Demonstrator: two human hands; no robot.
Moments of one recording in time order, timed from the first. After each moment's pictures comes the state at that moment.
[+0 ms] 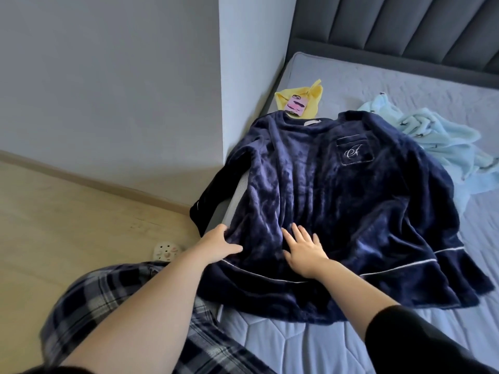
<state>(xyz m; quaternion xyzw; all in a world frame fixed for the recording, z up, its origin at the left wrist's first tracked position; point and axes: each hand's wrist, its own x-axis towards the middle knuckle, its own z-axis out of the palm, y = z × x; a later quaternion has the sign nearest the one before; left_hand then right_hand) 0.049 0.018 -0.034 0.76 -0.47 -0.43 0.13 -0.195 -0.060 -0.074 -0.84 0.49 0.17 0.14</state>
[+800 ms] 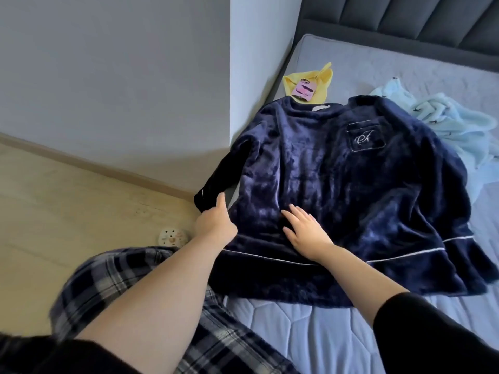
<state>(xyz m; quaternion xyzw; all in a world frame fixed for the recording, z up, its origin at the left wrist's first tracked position) 0.044 0.014 -0.024 0.84 -0.47 -0.26 0.10 -0.180 -0.065 -0.064 -0.87 0.46 0.03 0.17</state>
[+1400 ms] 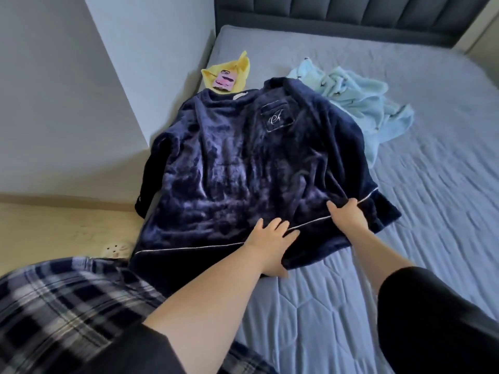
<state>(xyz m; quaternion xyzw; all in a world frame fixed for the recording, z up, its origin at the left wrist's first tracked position) -0.193 0.013 -0.017 0.47 -0.86 -0.12 -0.14 -0.409 -0.075 -0.033 -0.48 0.83 -0.13 0.24</state>
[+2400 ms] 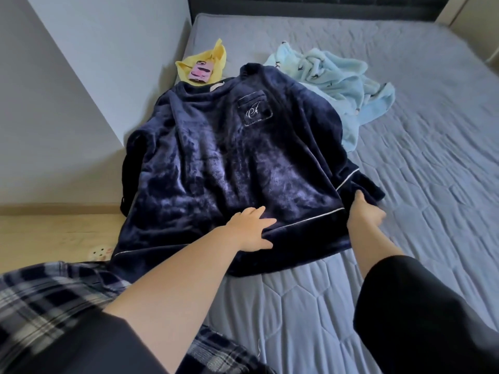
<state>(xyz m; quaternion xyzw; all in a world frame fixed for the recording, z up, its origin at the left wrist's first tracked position) -0.191 -0.008 -0.015 0.50 -0.81 -0.26 -0.13 -0.462 -0.061 -0.040 -0.01 0.81 -0.48 0.33</state>
